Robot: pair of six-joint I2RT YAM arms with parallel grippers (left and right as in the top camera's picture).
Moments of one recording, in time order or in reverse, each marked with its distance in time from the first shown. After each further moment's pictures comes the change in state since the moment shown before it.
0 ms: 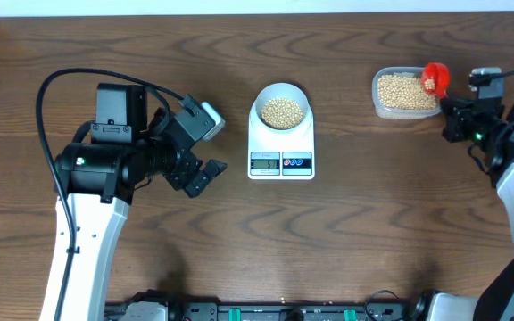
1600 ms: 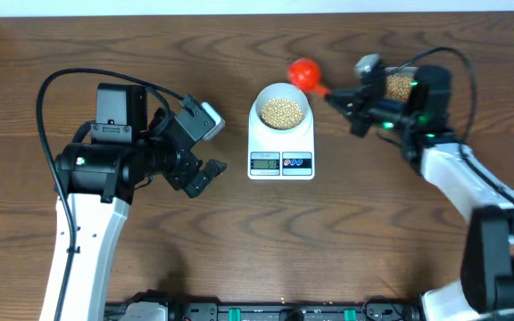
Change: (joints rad) left arm 0.000 0.000 0.000 0.000 0.000 0.000; right arm 0.465 0.217 0.001 0.461 -0.366 0.103
